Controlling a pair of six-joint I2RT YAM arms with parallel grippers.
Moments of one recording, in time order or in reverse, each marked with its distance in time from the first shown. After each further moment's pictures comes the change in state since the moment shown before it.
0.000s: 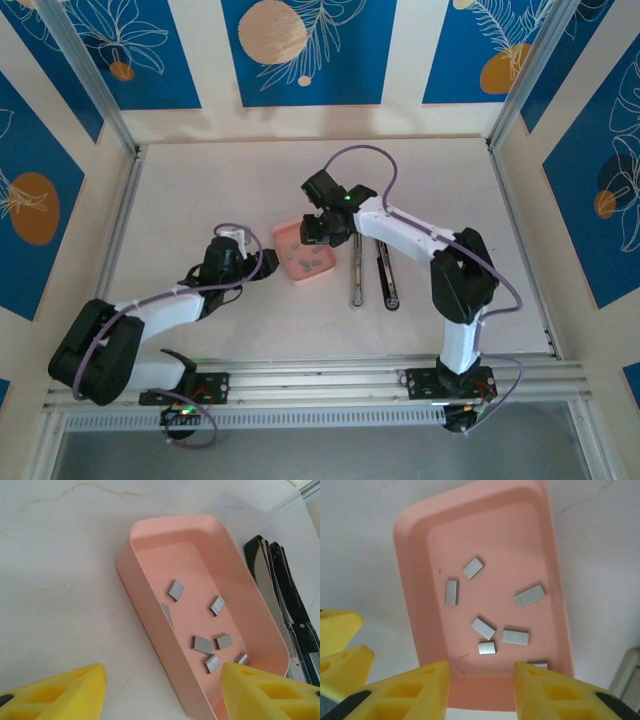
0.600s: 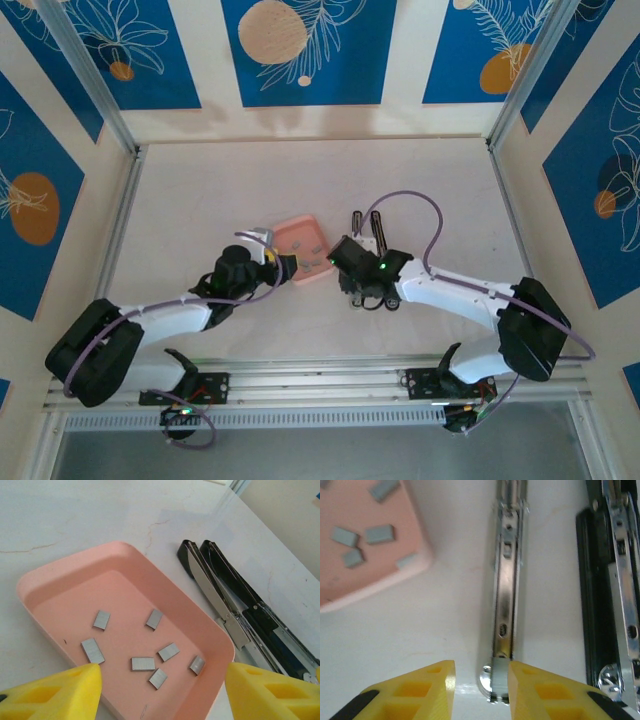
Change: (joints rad) left arm -0.187 -0.045 -0.041 0.210 -0.113 0.220; right arm 0.152 -0.497 -0.626 0.138 0.360 0.244
